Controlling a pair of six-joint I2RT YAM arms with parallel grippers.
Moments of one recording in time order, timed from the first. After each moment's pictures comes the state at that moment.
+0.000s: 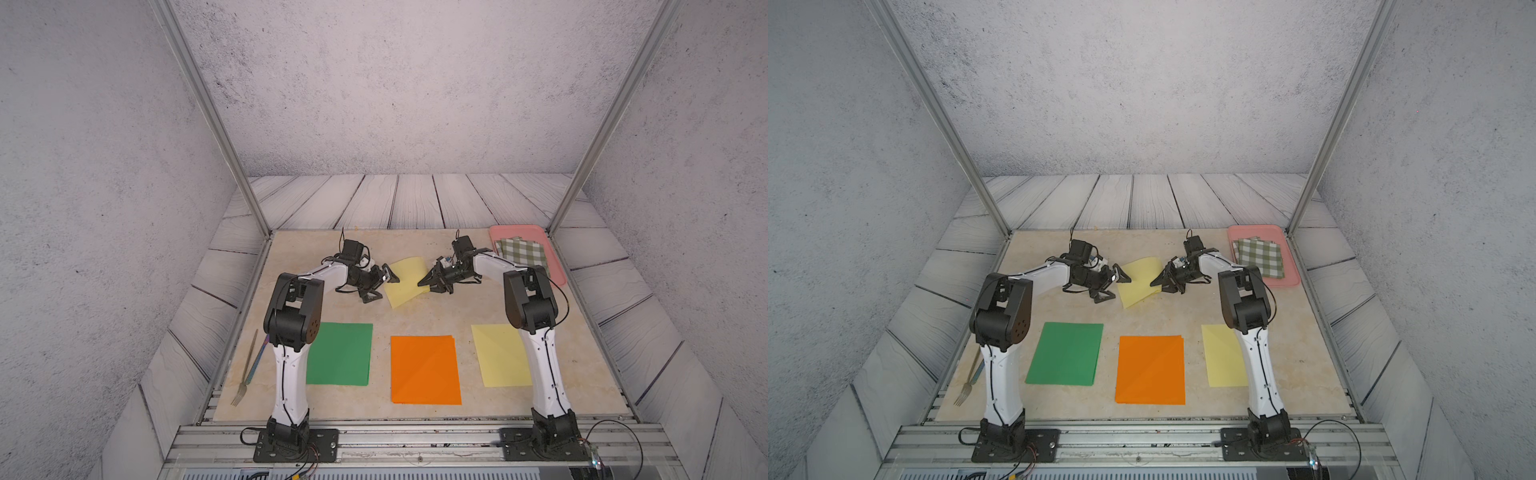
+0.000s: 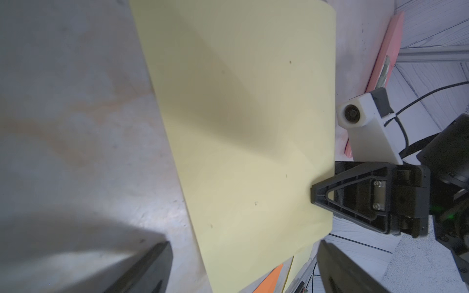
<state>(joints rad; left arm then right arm) -0.28 2.14 1.46 -0.38 0.70 -0.72 0.29 2.42 1.83 -0.58 -1.04 0.77</state>
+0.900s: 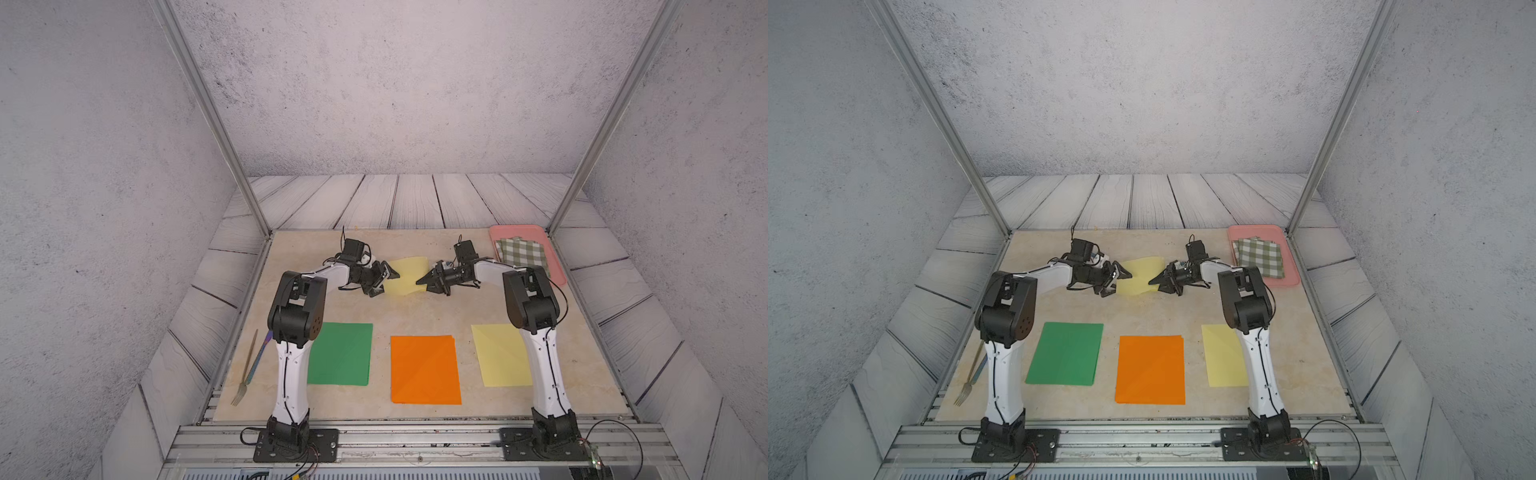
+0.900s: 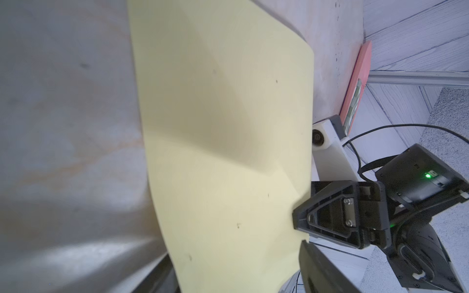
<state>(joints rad) -0.28 2.19 1.49 -0.24 0.73 -0.83 0.28 2.41 1.71 -0.35 -1.14 0.95</state>
